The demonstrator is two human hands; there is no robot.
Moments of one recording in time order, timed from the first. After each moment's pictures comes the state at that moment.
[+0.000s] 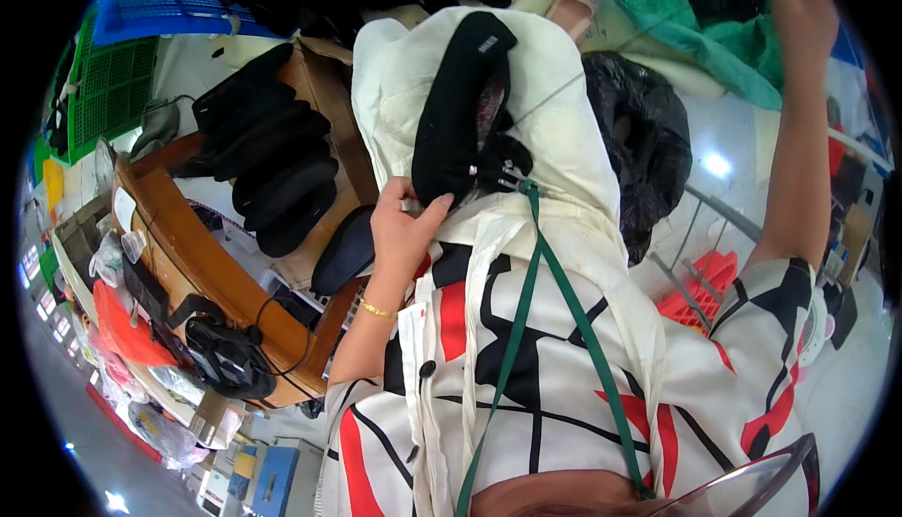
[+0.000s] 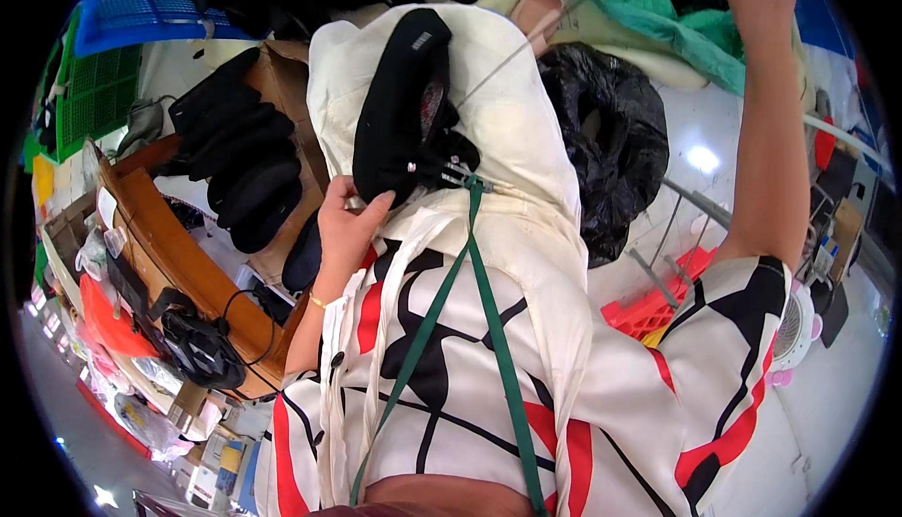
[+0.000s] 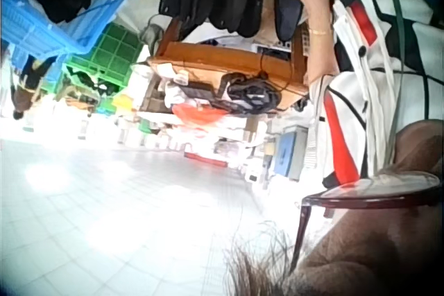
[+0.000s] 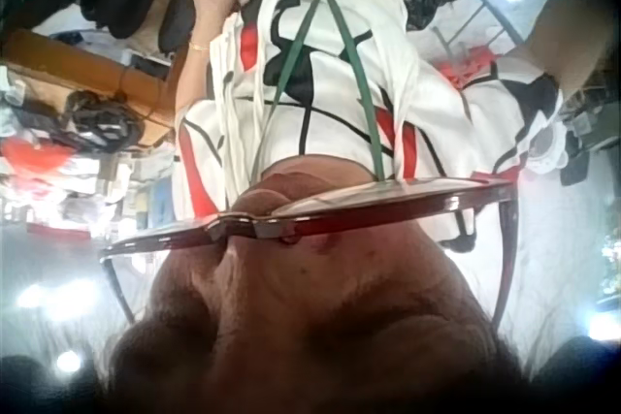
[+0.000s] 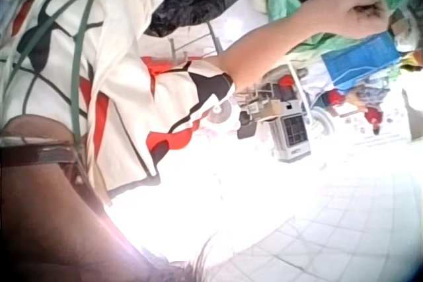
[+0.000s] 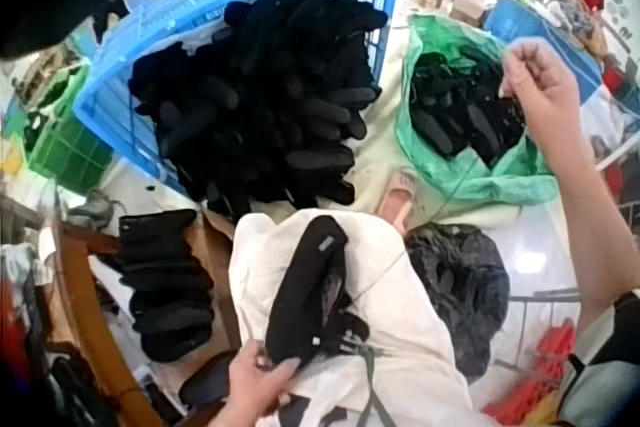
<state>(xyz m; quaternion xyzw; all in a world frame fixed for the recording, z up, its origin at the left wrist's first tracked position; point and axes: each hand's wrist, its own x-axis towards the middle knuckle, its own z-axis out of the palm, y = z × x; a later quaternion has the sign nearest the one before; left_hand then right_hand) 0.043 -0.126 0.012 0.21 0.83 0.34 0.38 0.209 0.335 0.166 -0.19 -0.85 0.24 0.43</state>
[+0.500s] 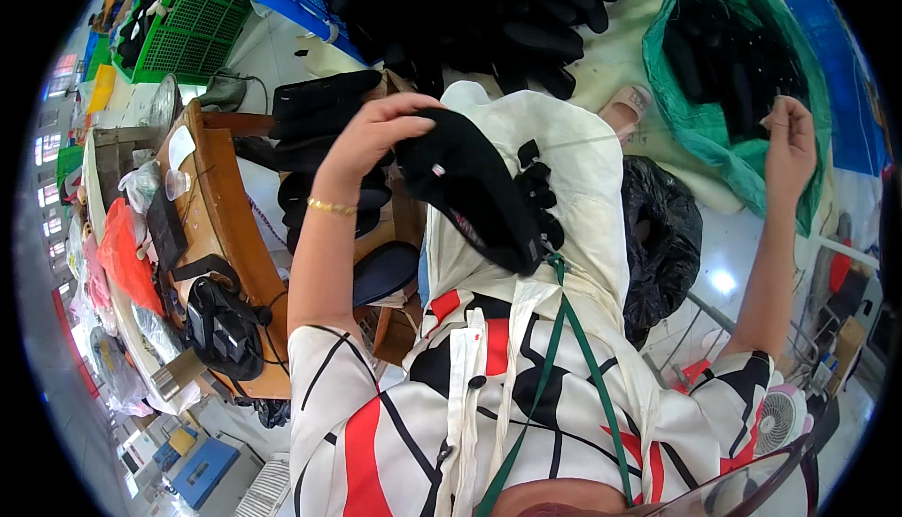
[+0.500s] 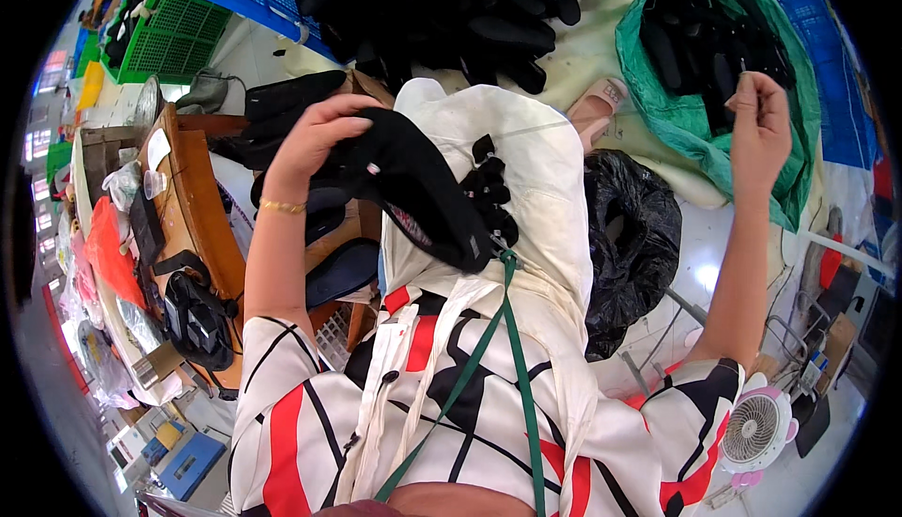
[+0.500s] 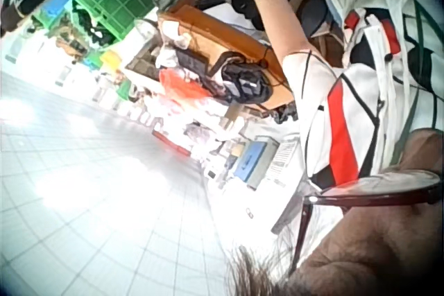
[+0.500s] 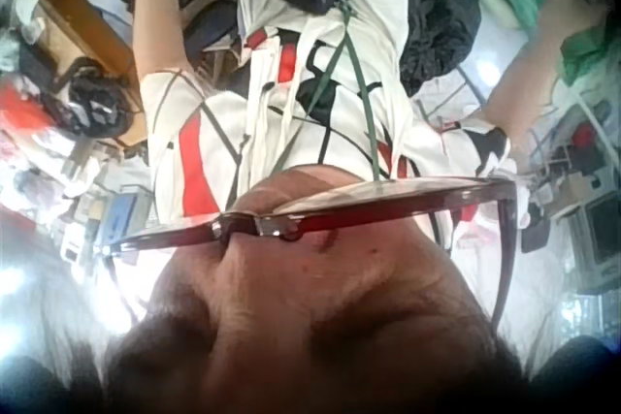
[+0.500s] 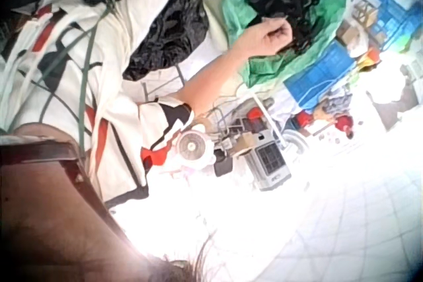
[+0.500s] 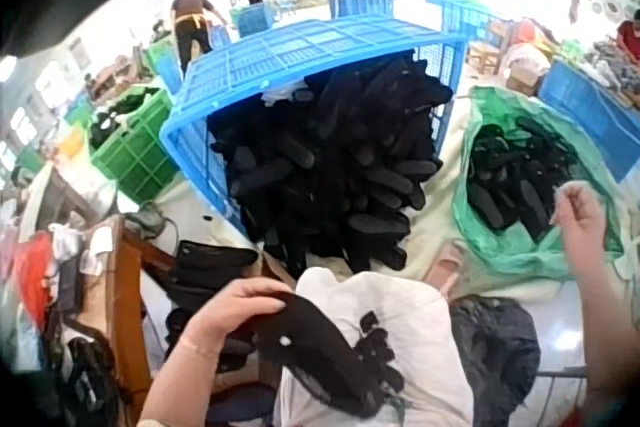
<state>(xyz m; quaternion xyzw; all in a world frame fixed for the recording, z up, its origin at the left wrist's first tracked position) -0.139 -0.050 0.068 0.33 0.62 0.50 0.51 0.248 0.310 0.132 -0.36 -0.77 0.32 0.41</state>
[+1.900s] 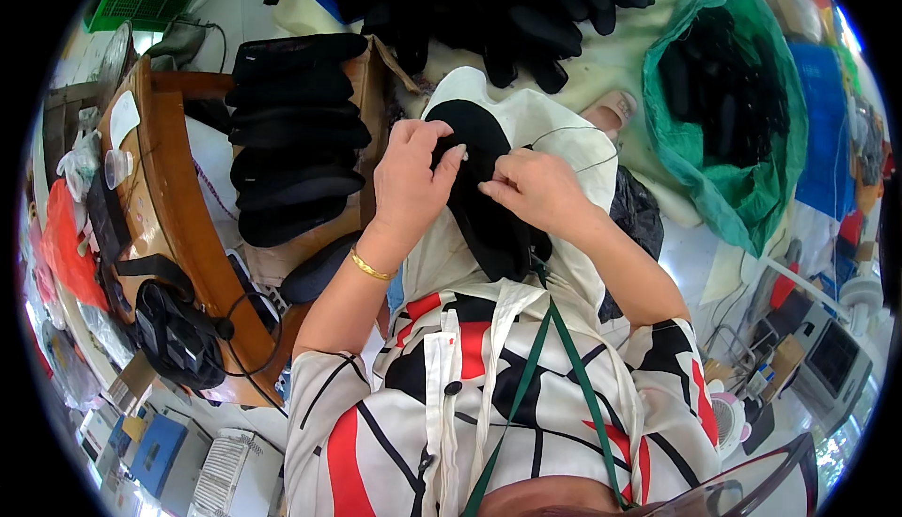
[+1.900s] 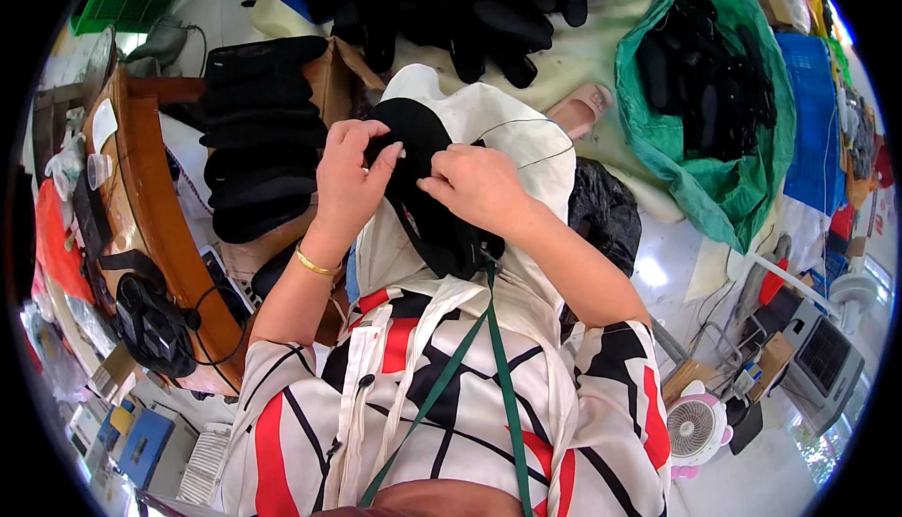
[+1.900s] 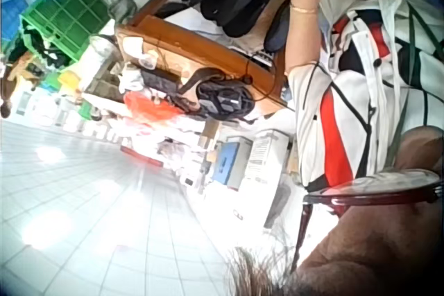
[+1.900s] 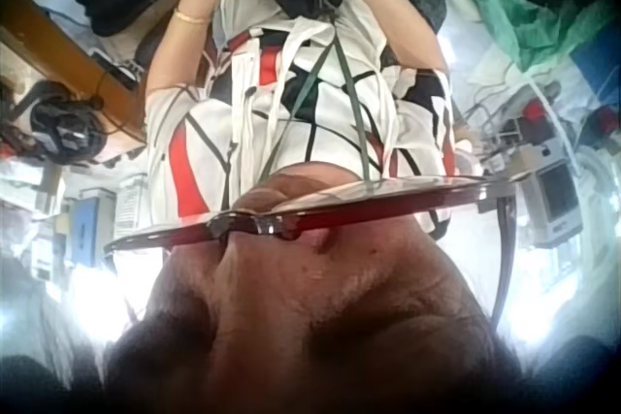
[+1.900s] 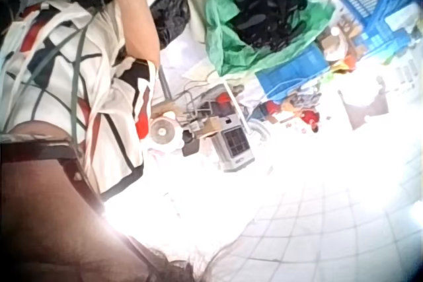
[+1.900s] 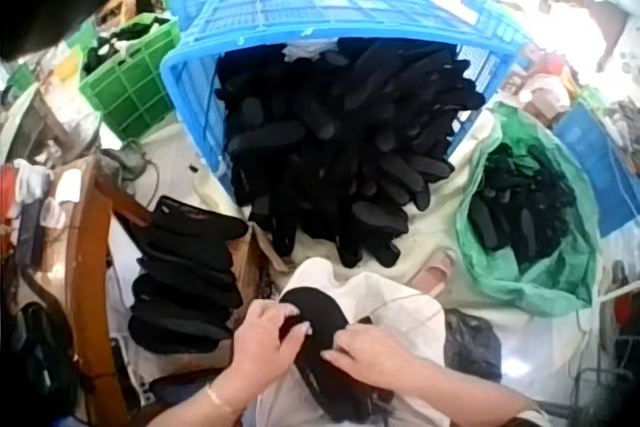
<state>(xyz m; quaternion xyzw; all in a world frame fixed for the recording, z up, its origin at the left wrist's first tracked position) -0.065 -0.059 0.020 0.34 0.83 0.42 0.11 0.054 0.105 0.037 -0.09 -0.93 0.36 -0.07</state>
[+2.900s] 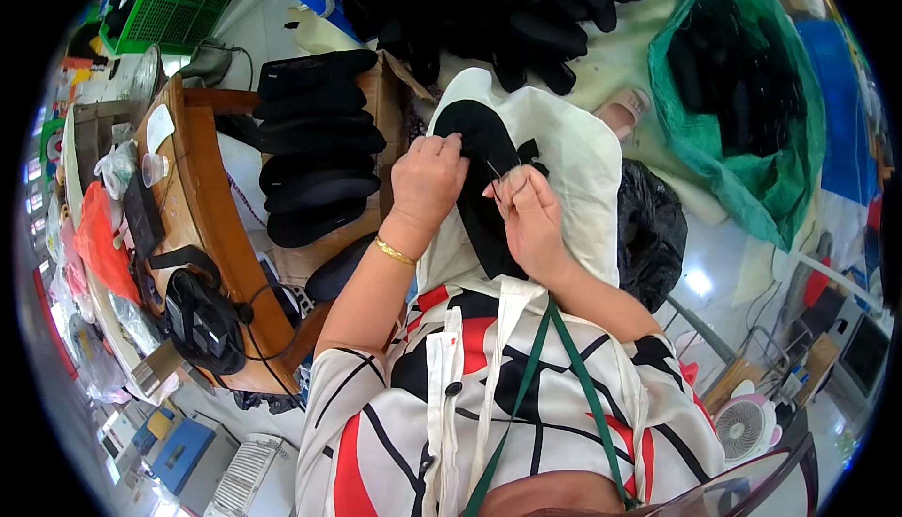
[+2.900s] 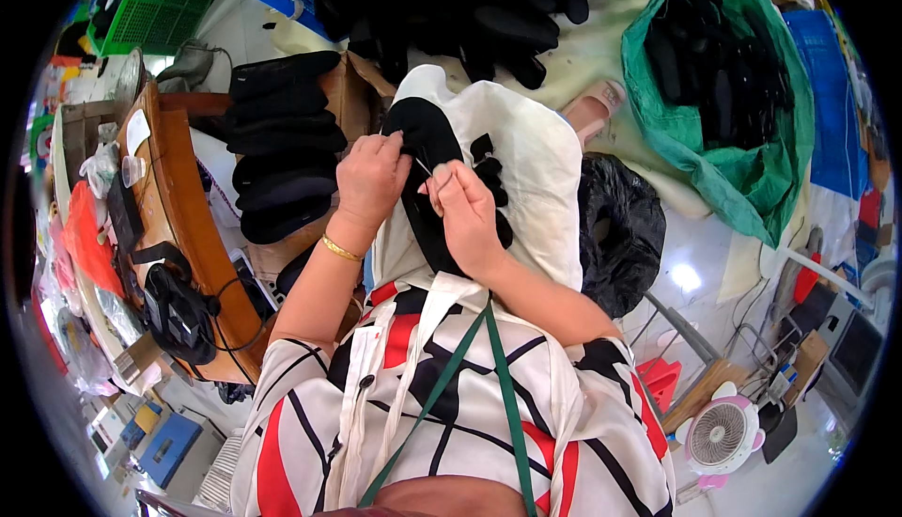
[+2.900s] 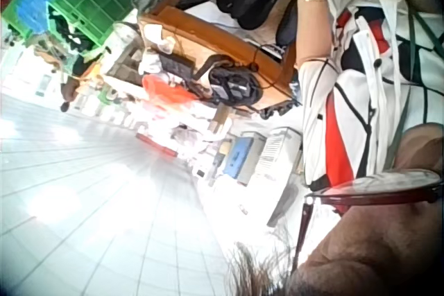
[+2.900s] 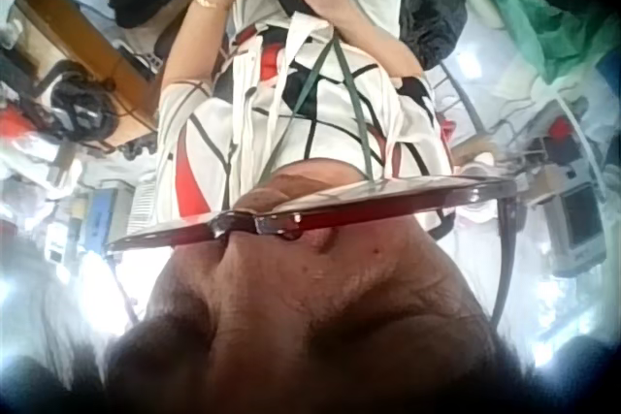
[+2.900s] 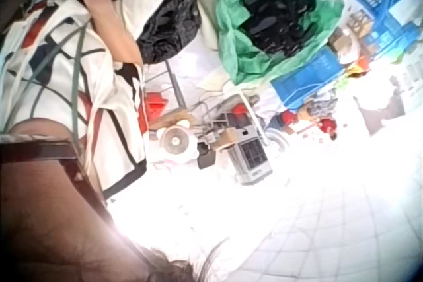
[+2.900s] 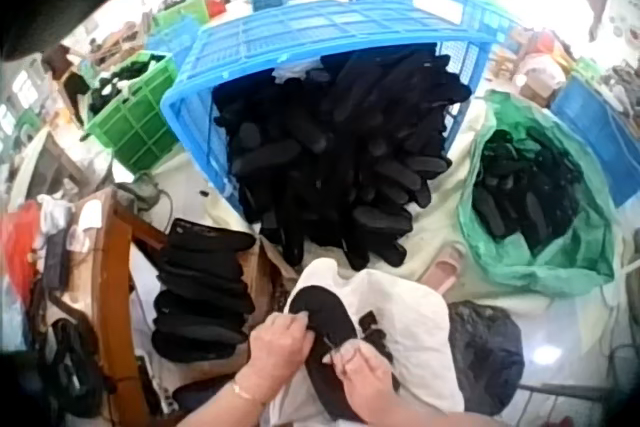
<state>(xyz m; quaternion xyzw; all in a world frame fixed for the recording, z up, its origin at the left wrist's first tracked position) -0.043 -0.054 0.005 0.49 0.84 0.23 -0.06 0.094 0.030 0.039 -0.20 -0.41 0.85 0.24</state>
